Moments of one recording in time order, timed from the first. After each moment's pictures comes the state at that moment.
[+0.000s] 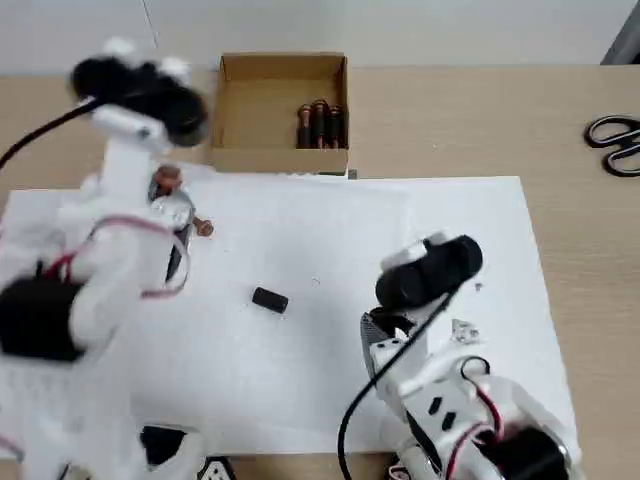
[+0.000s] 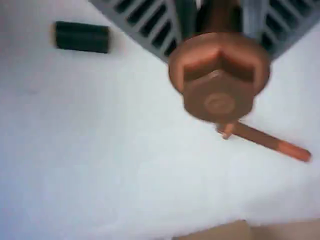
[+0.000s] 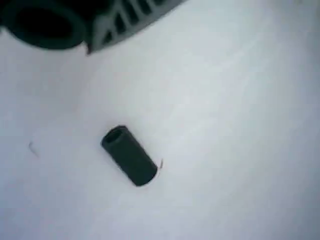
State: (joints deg) left arm 2.4 -37.5 -6.3 99.6 -1.4; right arm -30.4 -82.9 42.9 86.9 -8.0
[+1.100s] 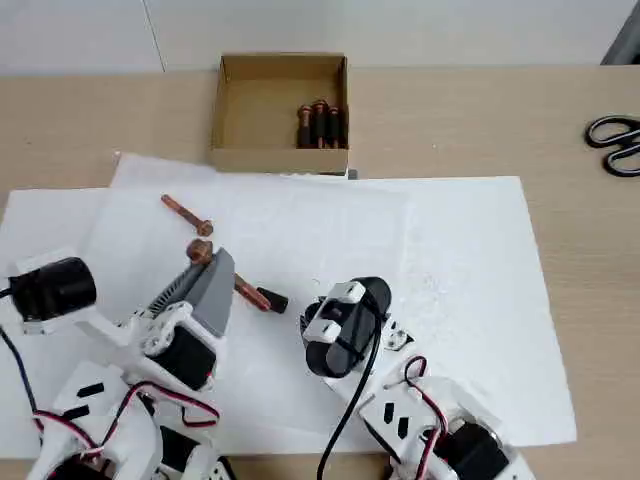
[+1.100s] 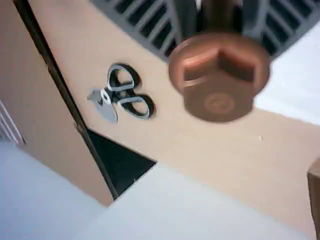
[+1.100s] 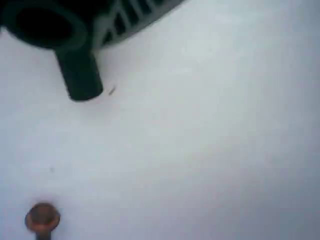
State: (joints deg) left arm 20.0 -92.4 49.8 66.9 47.9; right arm -43.4 -103.2 77.3 55.9 6.5
